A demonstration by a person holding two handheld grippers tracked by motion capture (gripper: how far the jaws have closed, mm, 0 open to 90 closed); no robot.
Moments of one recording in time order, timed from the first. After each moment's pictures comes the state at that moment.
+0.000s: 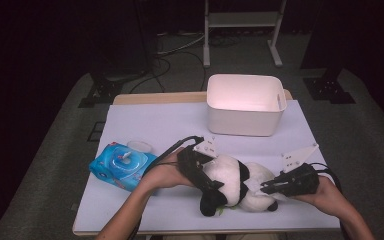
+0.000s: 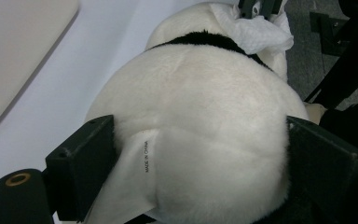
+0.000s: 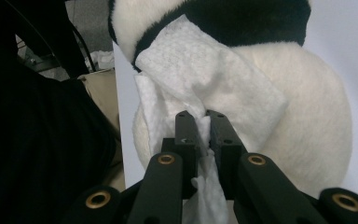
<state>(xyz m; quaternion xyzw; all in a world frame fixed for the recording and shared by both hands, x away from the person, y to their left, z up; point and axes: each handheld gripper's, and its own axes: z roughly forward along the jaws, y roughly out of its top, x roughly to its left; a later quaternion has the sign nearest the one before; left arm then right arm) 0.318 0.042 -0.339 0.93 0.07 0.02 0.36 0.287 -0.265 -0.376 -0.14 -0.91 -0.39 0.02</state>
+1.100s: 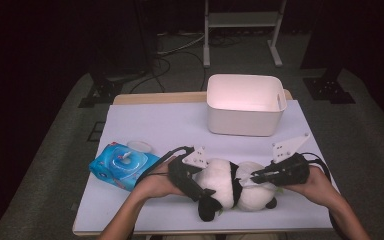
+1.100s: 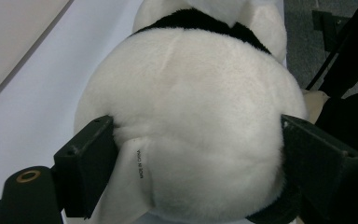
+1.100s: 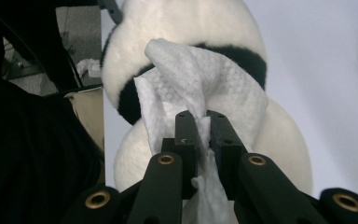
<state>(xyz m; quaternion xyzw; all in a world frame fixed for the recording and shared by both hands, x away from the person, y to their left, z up) 0.304 0.065 -0.359 0.92 0.07 0.04 0.38 0.302 -0.244 -0.354 -0.13 -0.91 -0.40 -0.01</state>
